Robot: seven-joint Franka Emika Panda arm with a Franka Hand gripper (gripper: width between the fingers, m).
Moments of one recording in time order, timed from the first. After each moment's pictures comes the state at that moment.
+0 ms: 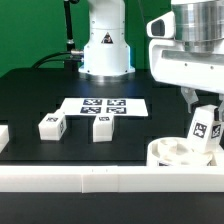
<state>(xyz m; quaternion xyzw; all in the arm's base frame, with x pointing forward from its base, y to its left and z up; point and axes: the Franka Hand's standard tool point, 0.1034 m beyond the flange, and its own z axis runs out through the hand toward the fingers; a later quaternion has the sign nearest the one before) 0.615 0.126 0.085 -0.86 0.50 0.03 0.07</state>
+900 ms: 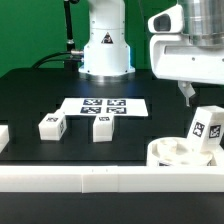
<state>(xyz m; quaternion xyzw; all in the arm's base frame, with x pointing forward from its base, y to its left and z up) 0.616 0.137 0.095 -0.94 0.32 0.04 0.09</state>
